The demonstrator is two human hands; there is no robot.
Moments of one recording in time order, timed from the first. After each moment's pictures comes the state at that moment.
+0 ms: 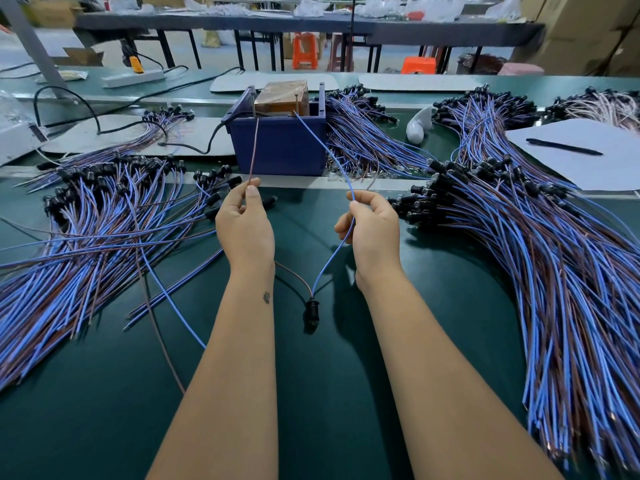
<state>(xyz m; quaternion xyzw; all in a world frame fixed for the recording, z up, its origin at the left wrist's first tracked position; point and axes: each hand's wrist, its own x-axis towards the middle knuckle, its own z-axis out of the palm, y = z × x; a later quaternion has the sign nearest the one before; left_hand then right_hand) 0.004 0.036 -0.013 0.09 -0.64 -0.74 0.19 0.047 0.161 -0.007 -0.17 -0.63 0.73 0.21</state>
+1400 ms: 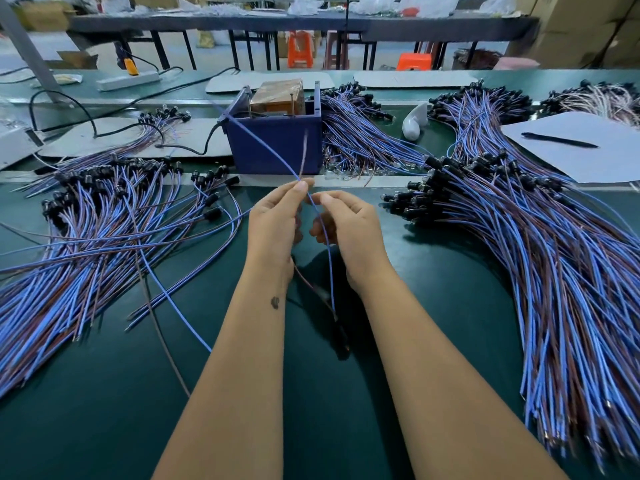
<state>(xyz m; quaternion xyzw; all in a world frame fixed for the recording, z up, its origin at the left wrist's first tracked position) 0.031 0.057 0.008 0.00 -0.57 -0.82 -0.01 0.057 0.149 -0.001 -0.04 -0.66 0.73 0.17</state>
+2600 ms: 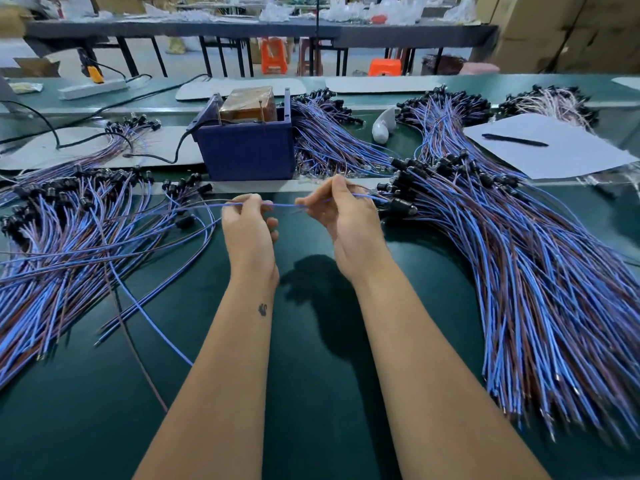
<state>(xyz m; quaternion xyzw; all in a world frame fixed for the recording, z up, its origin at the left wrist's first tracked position) 0.030 0.070 0.005 0.10 -0.54 -0.83 0.07 0.058 0.173 0.009 -0.03 -0.56 0.80 0.19</state>
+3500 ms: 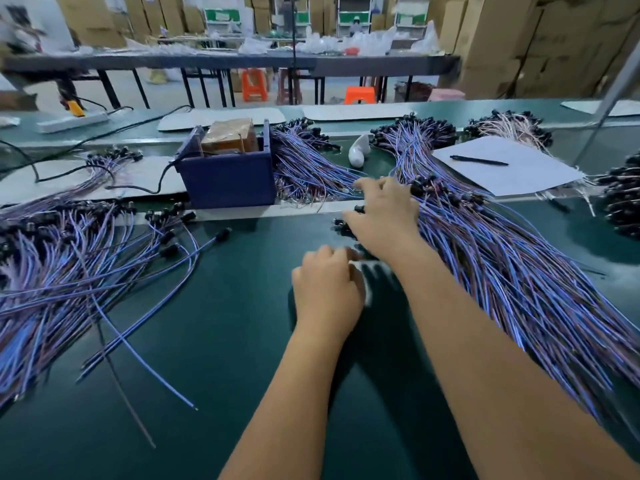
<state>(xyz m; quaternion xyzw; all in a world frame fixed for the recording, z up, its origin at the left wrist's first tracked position) 0.094 0.137 -0.016 -0.23 -0.91 -0.32 0.11 0.070 0.254 0.043 -0.17 -0.95 0.14 0.20</state>
